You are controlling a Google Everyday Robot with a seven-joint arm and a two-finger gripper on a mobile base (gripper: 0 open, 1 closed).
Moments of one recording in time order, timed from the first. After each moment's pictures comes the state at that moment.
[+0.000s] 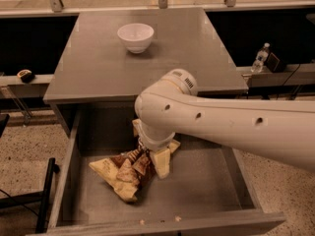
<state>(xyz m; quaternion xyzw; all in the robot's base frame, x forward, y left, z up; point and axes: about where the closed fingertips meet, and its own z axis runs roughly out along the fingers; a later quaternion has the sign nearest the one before) 0.505 0.018 0.703 -0.85 0.51 -0.07 0.15</state>
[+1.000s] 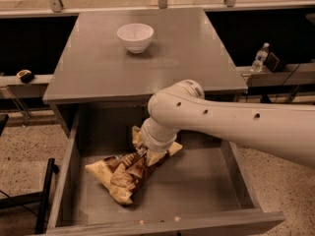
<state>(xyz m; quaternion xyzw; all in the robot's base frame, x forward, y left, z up) 0.514 0.029 0.662 -0.86 0.47 0.00 0.18</state>
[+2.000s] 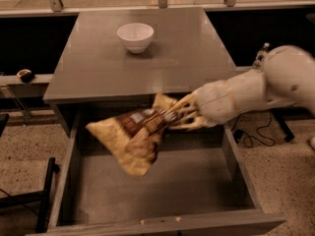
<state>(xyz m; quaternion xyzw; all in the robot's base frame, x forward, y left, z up) 0.487 -0.043 0.837 -0.76 0.41 0.21 0.45</state>
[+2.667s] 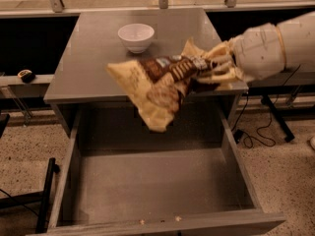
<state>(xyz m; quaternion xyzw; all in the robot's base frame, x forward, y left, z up) 0.515 -0.101 0.956 -0.74 0.44 0.15 0.49</state>
